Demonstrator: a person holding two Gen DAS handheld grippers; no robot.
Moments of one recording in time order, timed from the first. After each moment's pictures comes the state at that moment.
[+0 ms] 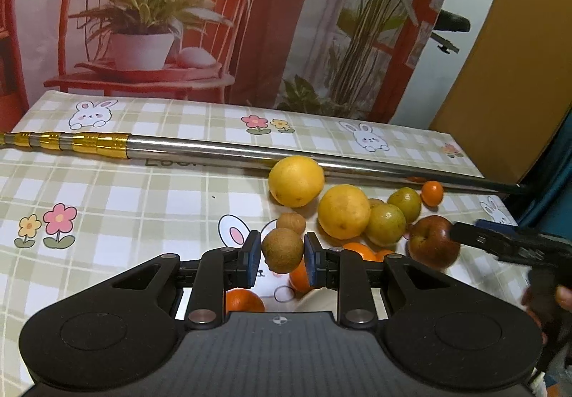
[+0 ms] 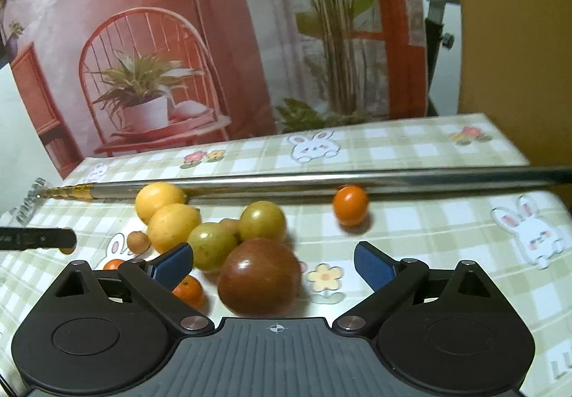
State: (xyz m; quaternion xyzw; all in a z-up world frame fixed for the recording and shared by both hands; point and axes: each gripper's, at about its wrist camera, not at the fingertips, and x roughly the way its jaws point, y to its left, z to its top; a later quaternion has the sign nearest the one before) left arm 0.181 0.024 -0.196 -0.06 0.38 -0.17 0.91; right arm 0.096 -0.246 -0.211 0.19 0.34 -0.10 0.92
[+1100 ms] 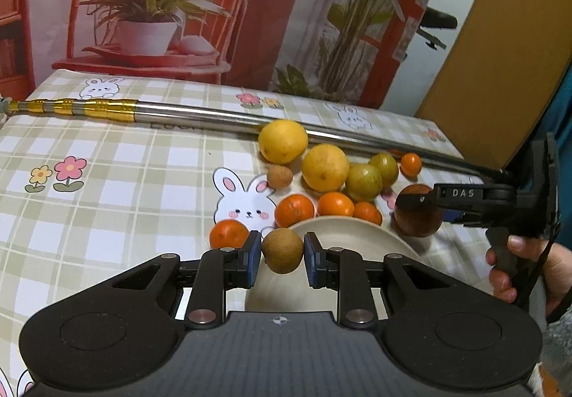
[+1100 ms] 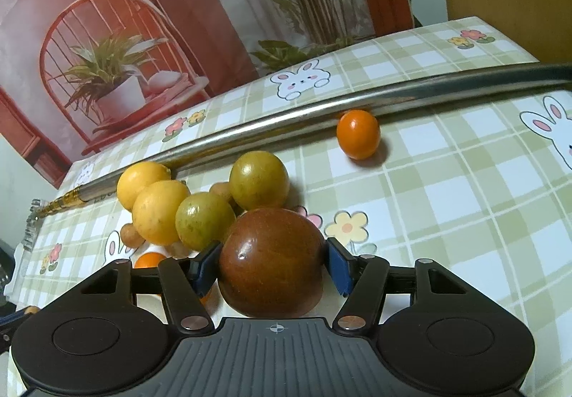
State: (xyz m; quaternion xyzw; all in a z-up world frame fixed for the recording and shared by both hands) left arm 0.128 0.031 -0.206 -0.06 0.38 -0.18 0.90; right arm 0.118 -0.256 -0.244 0.30 0.40 -0.12 0.86
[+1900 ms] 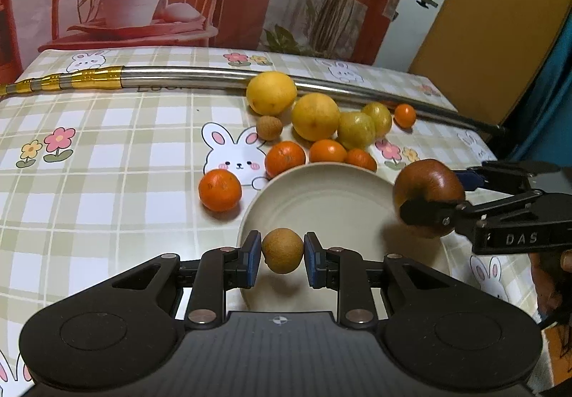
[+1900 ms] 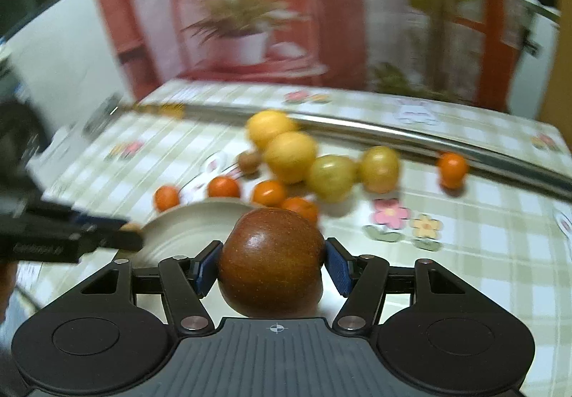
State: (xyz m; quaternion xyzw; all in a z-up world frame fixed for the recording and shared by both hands) left arm 0.117 0.023 -0.219 -0.03 0.43 -0.20 0.88; right arm 0.084 -0.164 -0.180 0.11 0.41 0.04 0.90
